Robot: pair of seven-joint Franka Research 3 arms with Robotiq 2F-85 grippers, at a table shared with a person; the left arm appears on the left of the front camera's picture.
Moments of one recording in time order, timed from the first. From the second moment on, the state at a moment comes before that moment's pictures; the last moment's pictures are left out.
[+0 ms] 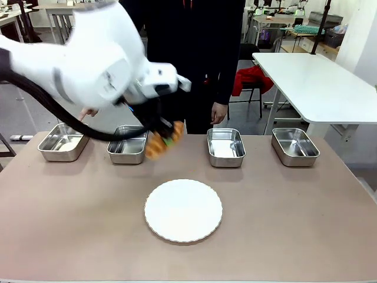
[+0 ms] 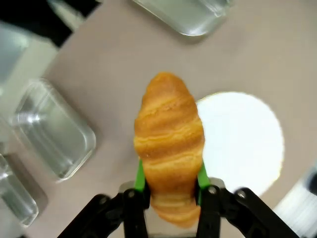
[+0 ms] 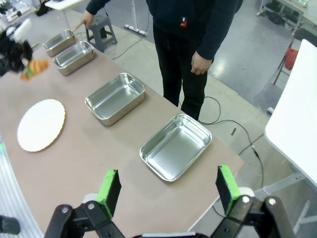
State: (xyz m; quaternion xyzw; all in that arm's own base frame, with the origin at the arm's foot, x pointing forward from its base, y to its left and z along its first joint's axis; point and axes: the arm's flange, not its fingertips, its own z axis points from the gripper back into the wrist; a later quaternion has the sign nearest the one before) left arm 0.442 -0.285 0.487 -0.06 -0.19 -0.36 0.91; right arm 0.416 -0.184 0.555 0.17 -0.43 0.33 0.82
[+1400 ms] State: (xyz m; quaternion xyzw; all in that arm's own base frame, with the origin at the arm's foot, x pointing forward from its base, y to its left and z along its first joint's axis) left arm 0.594 -0.059 0.461 0.02 -0.09 -0.14 0.99; right arm 0.416 -0.184 0.555 0.17 -0.43 0.33 0.82
